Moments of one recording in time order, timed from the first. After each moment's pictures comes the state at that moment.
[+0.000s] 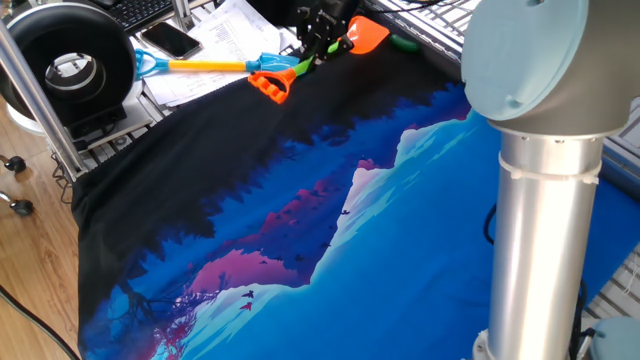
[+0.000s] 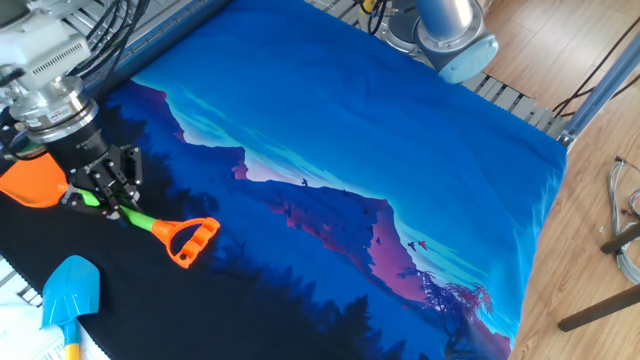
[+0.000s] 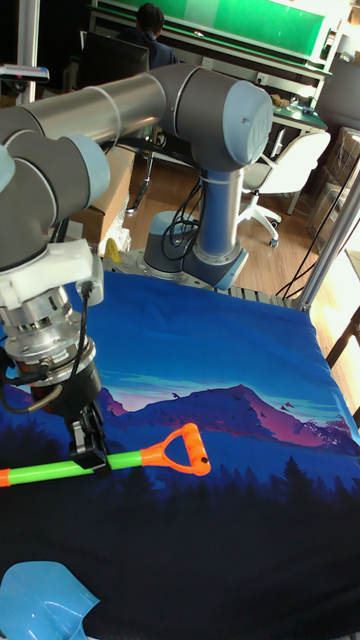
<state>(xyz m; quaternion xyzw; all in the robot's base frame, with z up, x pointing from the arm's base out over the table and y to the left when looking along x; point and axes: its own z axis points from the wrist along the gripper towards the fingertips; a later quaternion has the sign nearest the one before) 0.705 -0.064 0.106 -0.74 0.62 0.12 0.23</state>
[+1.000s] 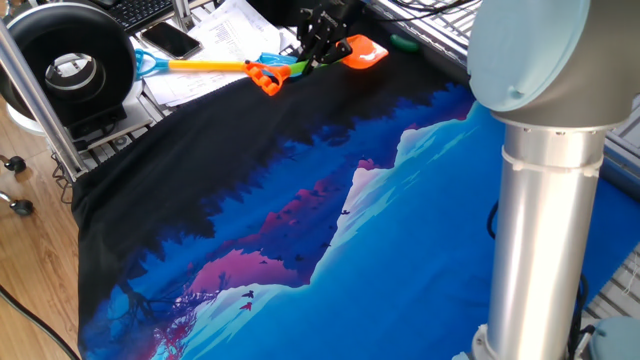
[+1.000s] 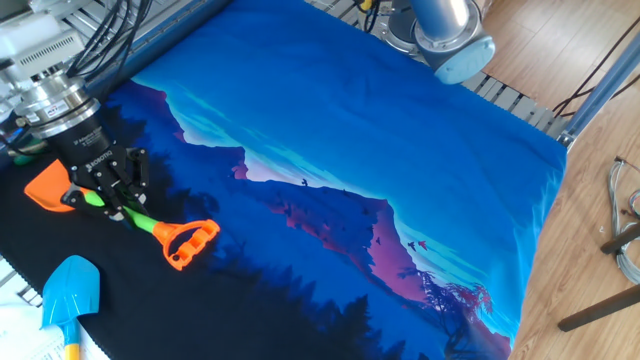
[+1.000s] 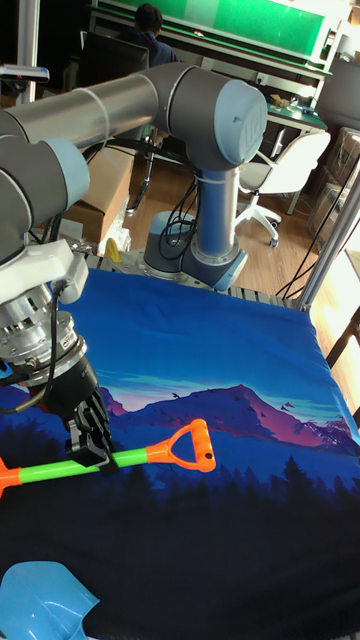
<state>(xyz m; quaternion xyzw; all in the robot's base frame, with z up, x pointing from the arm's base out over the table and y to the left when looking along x) 0.700 -0.060 0.107 -0.70 0.64 0.15 0.26</state>
